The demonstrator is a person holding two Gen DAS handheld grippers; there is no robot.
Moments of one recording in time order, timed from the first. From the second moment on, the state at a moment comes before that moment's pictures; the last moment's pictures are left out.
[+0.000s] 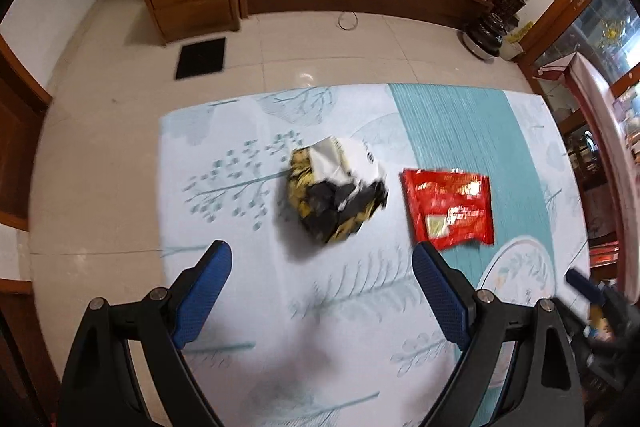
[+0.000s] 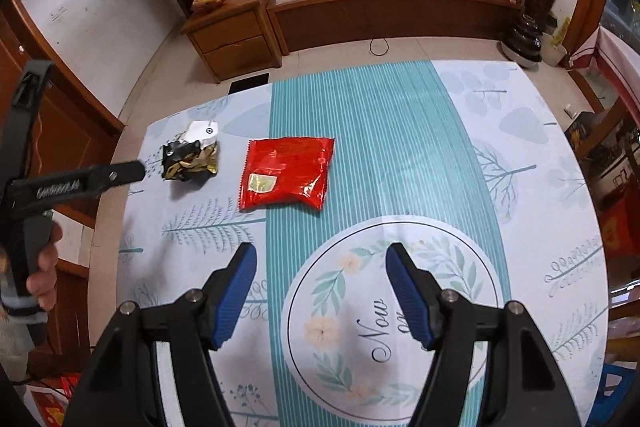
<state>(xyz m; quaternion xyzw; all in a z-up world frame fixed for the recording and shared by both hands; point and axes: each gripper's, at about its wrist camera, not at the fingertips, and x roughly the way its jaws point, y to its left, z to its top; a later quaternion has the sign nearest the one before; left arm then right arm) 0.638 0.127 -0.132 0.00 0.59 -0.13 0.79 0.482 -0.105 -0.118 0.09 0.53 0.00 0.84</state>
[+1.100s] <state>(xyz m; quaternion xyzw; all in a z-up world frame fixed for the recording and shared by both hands) 0.663 0.074 -0.186 0.05 0.60 -0.14 0.79 0.567 -0.073 -0.182 0.07 0.53 0.04 0.84</state>
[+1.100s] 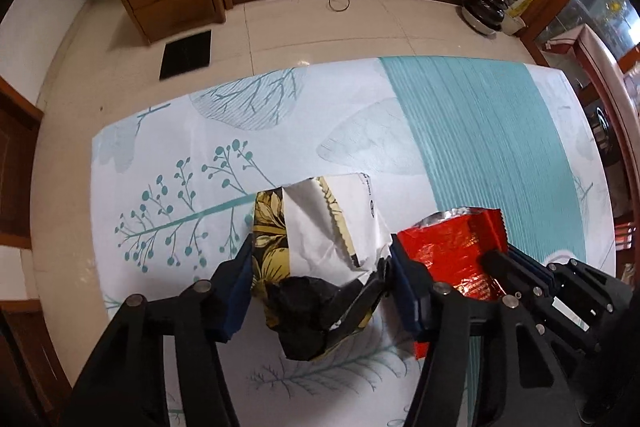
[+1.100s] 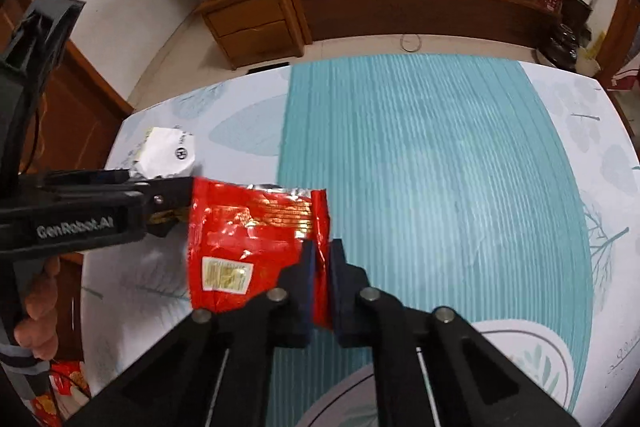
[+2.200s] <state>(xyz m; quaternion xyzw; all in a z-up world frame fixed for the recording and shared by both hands) 0.302 0.069 -0.025 0.01 0.51 -0.13 0.85 0.243 -0.147 -0.045 0.10 0.44 0.13 0.88</state>
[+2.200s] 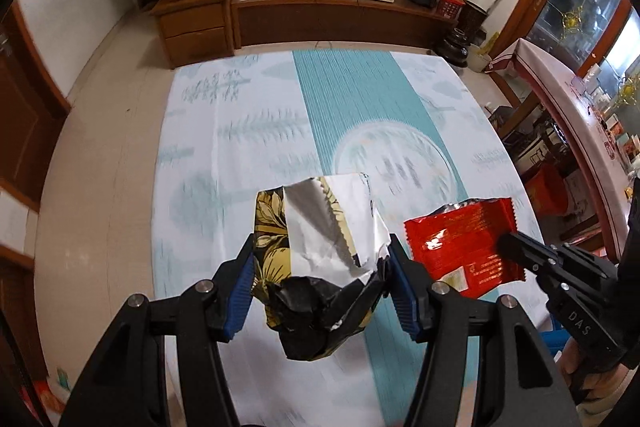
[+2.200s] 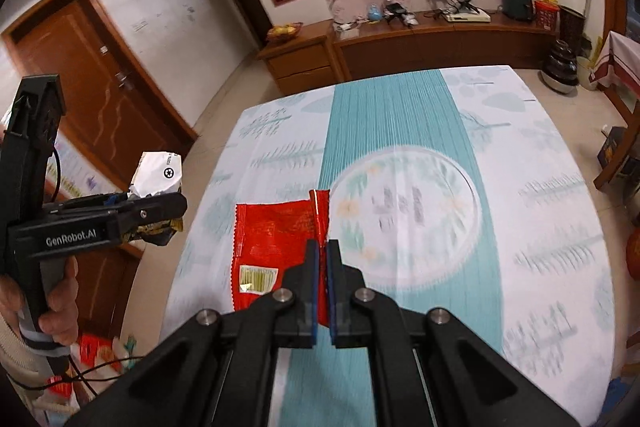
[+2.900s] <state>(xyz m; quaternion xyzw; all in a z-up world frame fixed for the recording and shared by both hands) -0.007 -0.008 -0.105 0.04 0.60 -0.09 0.79 -0.009 -0.207 -0.118 0.06 0.54 0.17 0.82</state>
